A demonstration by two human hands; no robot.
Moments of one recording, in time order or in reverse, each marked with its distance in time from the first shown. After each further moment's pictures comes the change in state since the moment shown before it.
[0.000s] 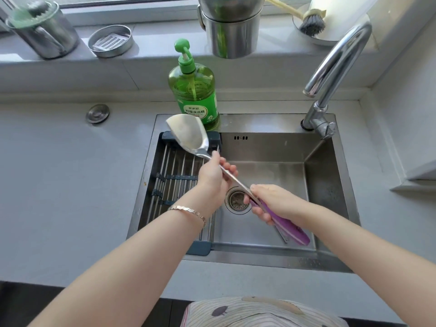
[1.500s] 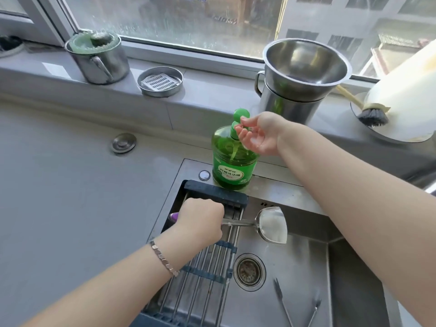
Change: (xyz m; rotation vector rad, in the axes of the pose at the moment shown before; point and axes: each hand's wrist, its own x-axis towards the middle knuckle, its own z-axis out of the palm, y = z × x) left_hand 0.056 0.115 -0.044 2.282 0.035 0.617; right_hand 0.138 -0.280 -0.013 0.489 0.041 0.018
